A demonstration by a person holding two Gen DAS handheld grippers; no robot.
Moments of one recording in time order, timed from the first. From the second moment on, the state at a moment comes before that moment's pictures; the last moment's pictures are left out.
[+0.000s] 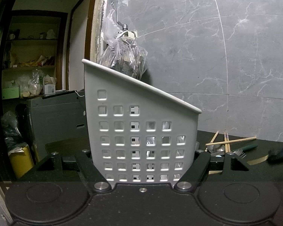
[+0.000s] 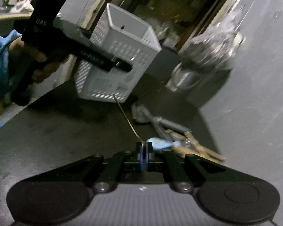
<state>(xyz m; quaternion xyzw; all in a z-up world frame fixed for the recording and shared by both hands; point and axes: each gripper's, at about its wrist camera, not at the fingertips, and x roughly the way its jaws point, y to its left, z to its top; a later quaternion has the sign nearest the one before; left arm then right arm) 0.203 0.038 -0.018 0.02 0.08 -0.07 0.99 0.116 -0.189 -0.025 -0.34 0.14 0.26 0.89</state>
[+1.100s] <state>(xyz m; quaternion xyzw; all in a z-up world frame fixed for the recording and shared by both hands) 0.201 0.044 -0.018 0.02 0.08 -0.09 0.99 0.121 -0.098 0.026 -0.65 -0.13 0.21 0.72</state>
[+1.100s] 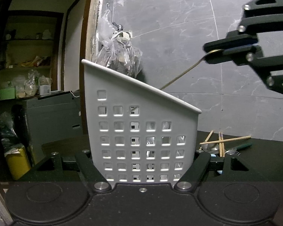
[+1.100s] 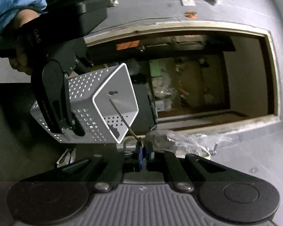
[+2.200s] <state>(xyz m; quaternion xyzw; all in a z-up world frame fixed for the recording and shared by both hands) 0.201 0.043 -0.018 0.03 0.08 -0.09 0.99 0.150 -0.086 0.042 -0.60 -0.15 0.23 0.75</state>
